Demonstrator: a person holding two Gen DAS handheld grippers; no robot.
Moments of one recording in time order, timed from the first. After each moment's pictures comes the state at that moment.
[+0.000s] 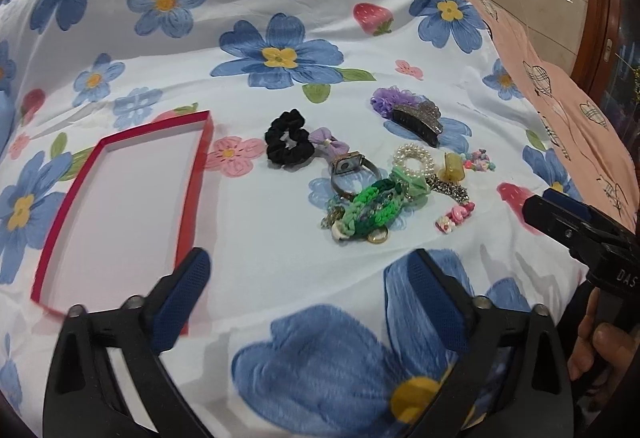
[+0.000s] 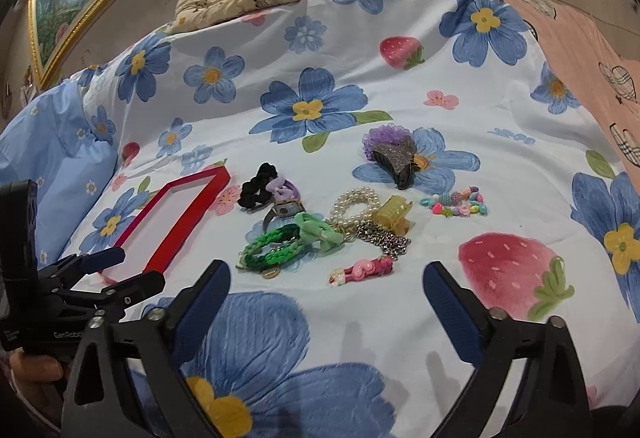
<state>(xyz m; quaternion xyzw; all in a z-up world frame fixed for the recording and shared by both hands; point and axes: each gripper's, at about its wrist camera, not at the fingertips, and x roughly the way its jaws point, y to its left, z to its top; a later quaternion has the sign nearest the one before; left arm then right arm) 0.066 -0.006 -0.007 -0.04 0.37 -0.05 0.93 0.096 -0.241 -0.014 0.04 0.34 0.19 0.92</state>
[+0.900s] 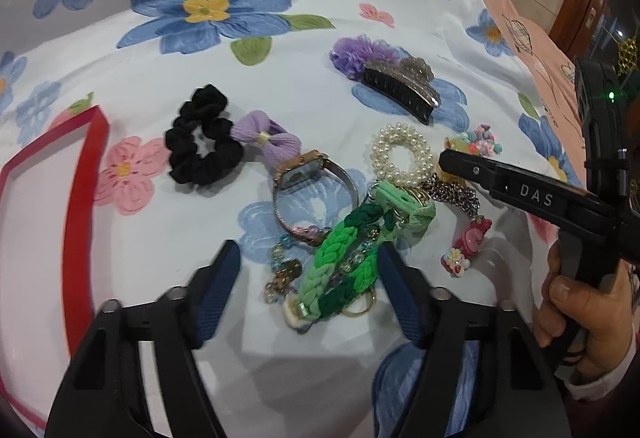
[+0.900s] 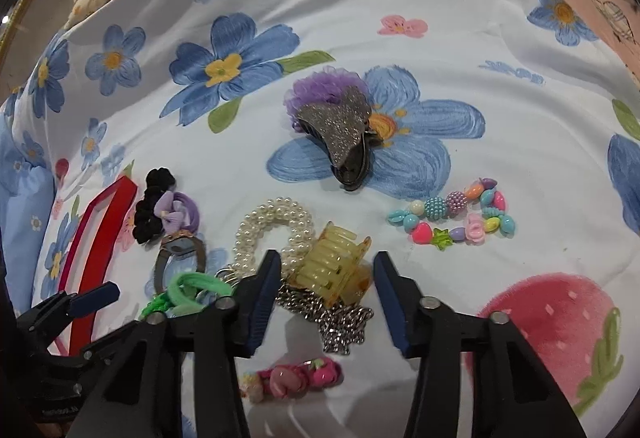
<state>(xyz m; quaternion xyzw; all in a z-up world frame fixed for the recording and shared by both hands) 0.177 -0.037 -0.055 0.00 0.46 -0.13 0.88 0.233 -0.243 -0.069 0.09 0.43 0.12 0.89</state>
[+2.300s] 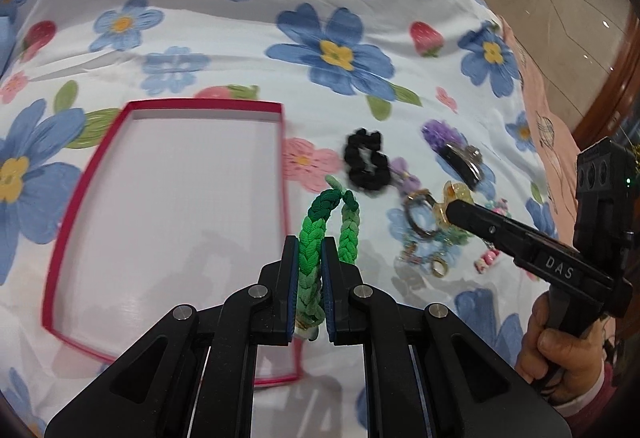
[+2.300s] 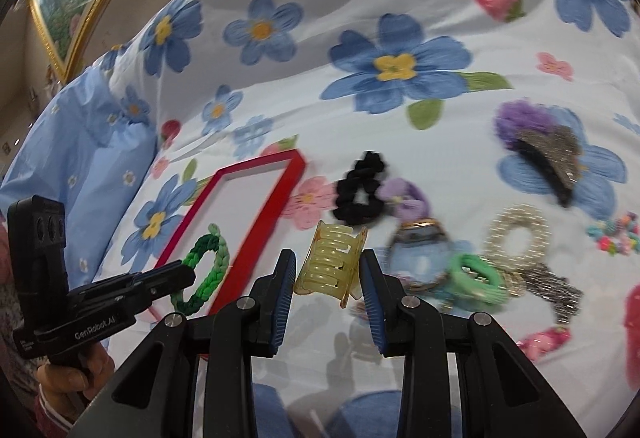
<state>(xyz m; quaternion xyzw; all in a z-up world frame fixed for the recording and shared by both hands) 0.100 0.126 -0.005 -0.14 0.41 -0.05 0.90 0.178 -0.104 -0.019 0.06 0.39 0.30 0.87</state>
